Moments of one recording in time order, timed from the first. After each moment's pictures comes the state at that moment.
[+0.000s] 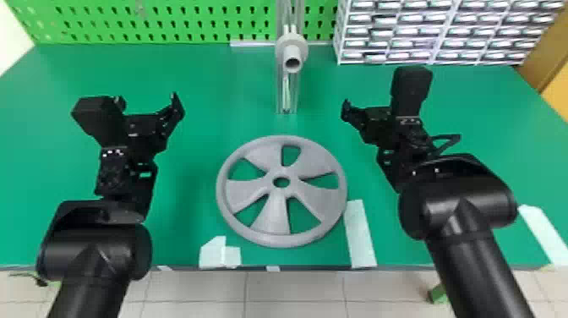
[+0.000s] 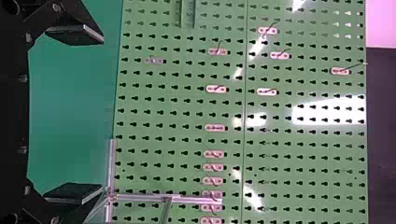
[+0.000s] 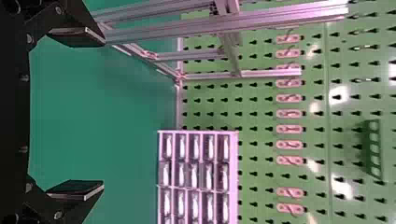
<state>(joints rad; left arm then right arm) 0.00 0.12 0.01 -1.62 0.15 -0.09 0.07 -0.18 -0.04 0.16 -1.63 -0.11 0.43 -0.11</state>
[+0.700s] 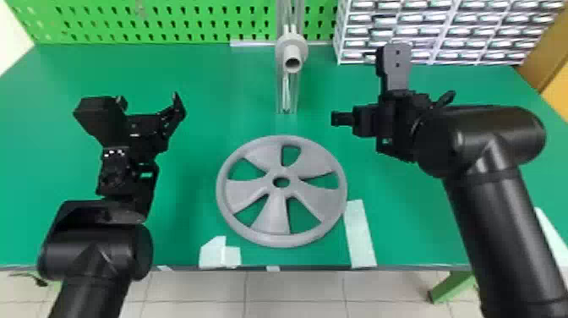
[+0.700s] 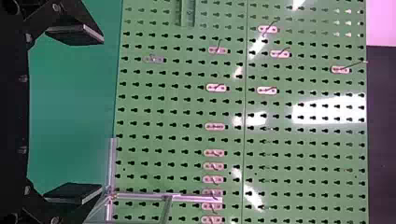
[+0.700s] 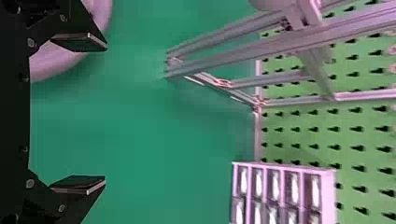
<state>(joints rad) 0.00 0.12 0.01 -1.61 0.14 -0.09 0.07 -0.37 -0.08 0.18 -1.69 -0.30 1.08 -0.11</state>
